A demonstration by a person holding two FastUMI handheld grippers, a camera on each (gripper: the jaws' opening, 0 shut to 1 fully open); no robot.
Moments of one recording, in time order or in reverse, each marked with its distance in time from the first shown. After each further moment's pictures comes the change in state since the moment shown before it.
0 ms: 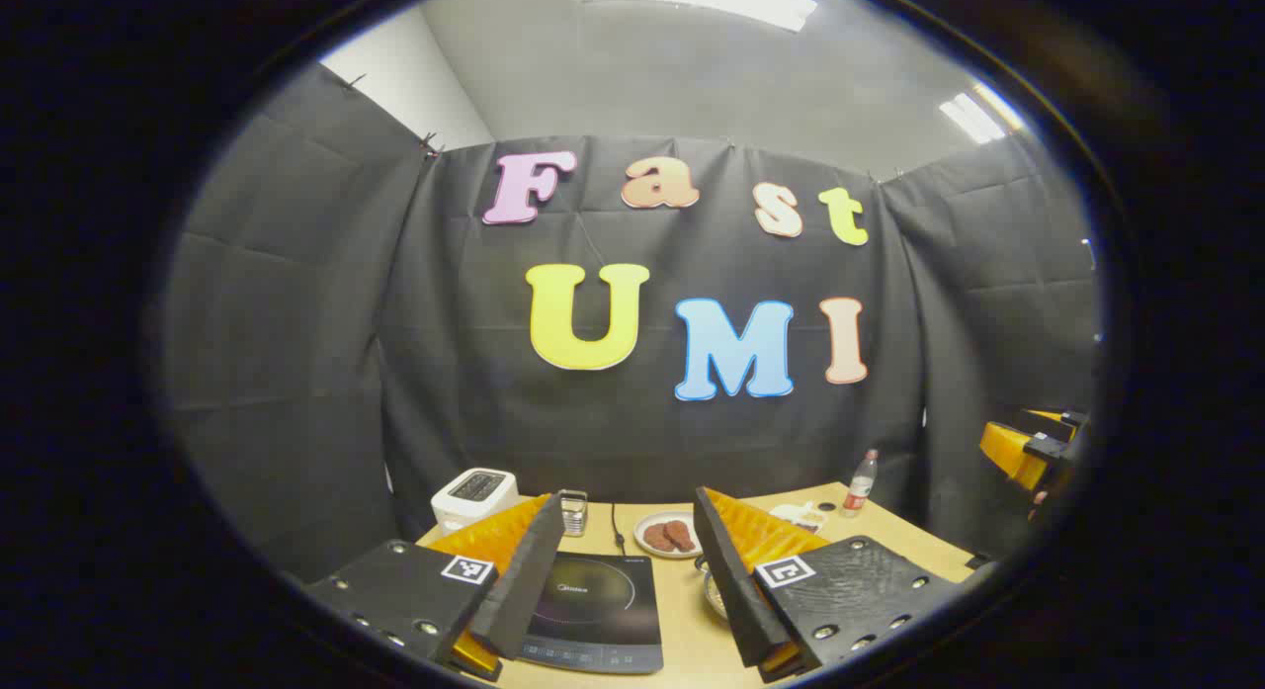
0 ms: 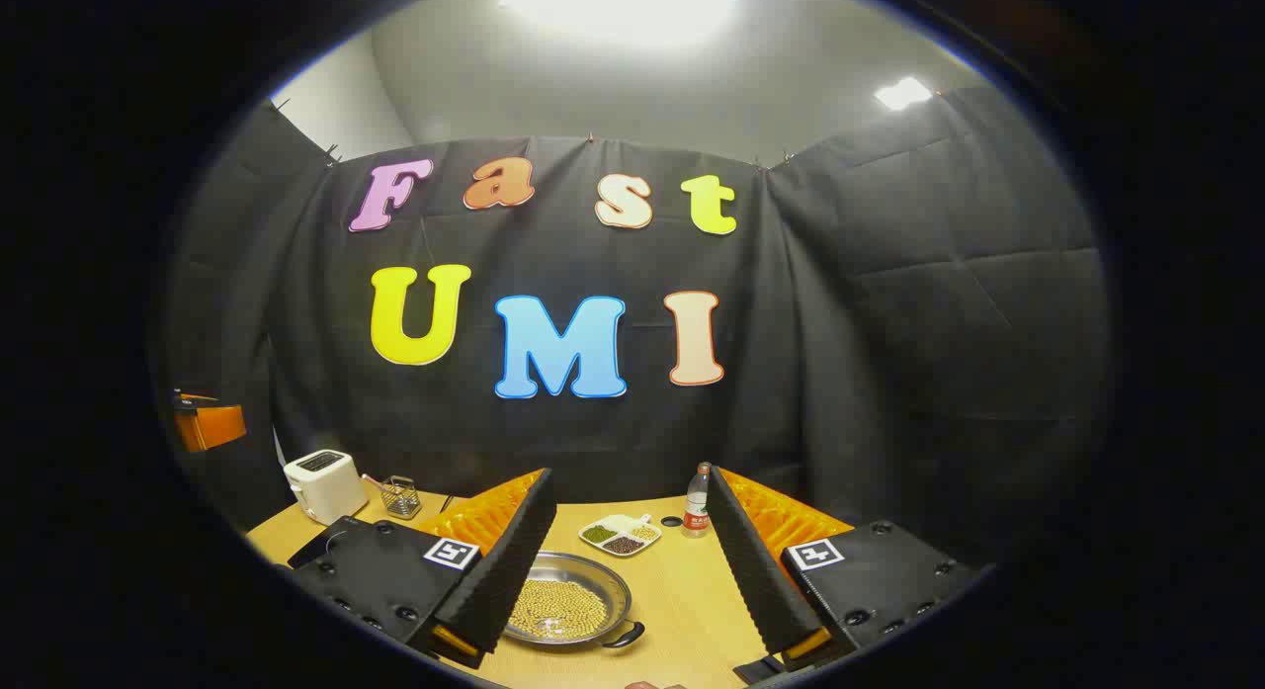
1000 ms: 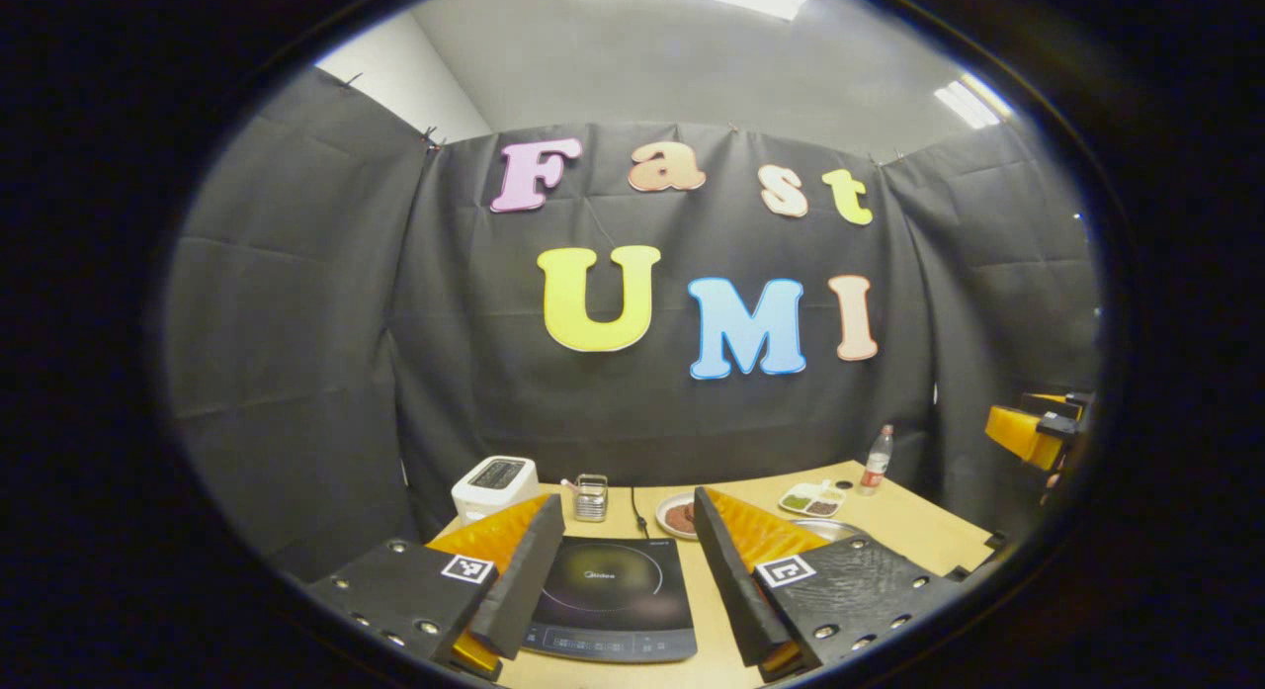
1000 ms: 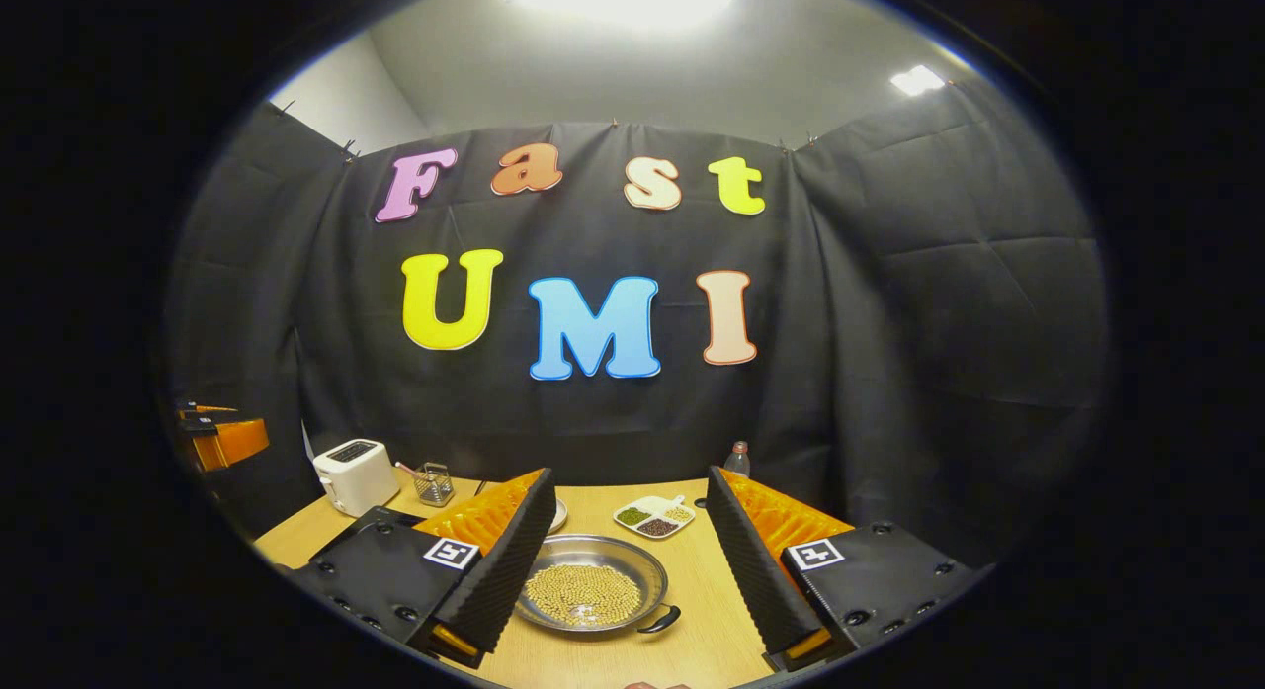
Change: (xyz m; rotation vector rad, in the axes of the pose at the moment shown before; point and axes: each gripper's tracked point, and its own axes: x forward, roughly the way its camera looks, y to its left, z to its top) left arm -0.004 0.018 -0.023 0.033 0.044 0.004; right arm -0.008 0.034 -0.016 0.015 0.060 0.087
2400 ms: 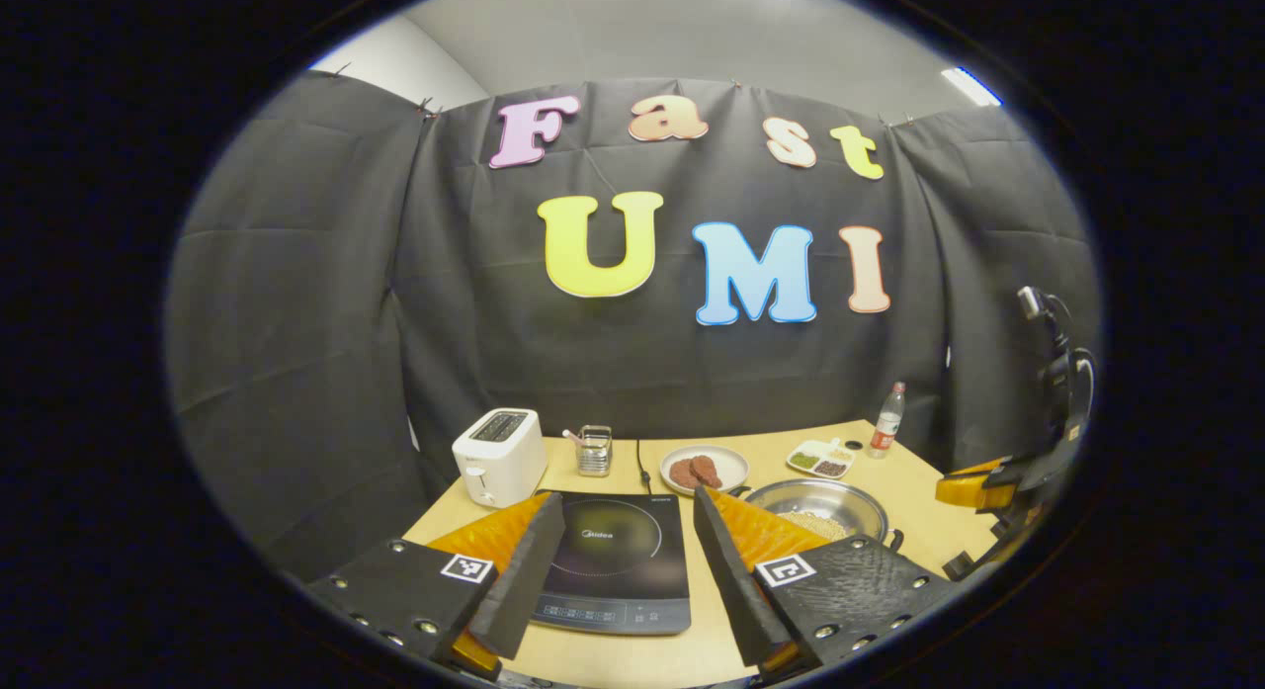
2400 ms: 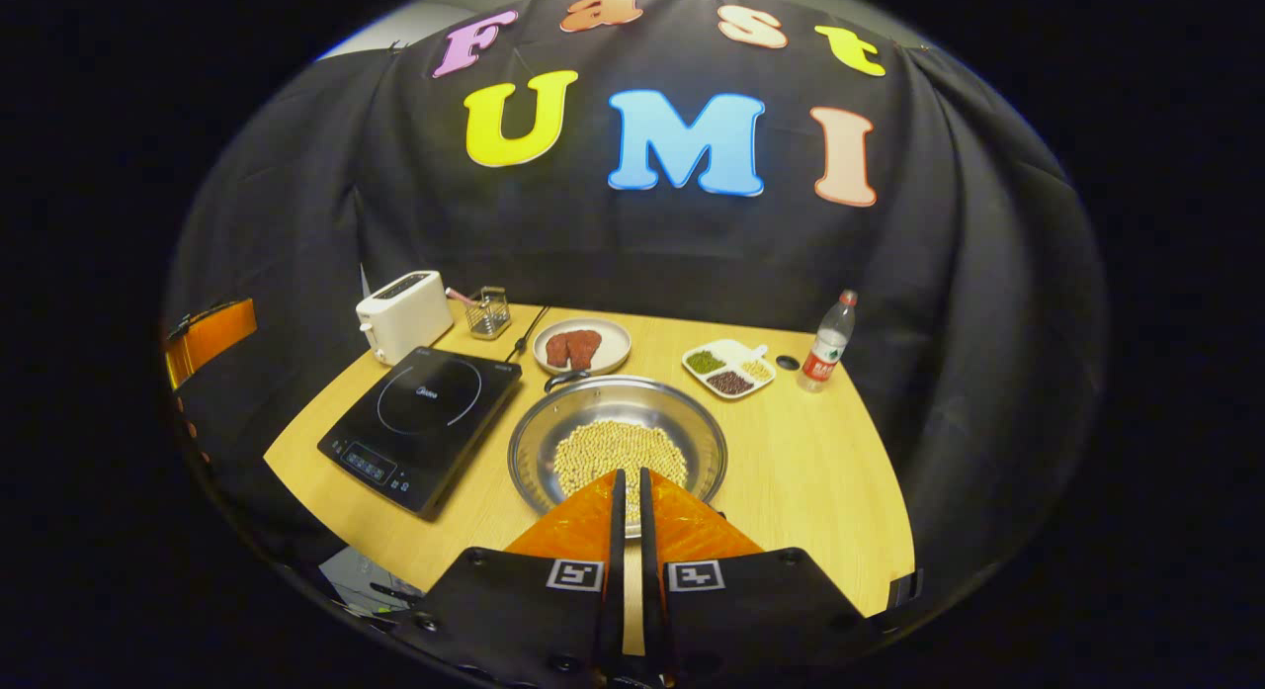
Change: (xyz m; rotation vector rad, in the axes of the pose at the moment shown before) left arm 0.005 -0.020 -0.052 0.015 0.168 0.061; right arm 0.049 0.017 -0.172 -0.107 0.599 0.295
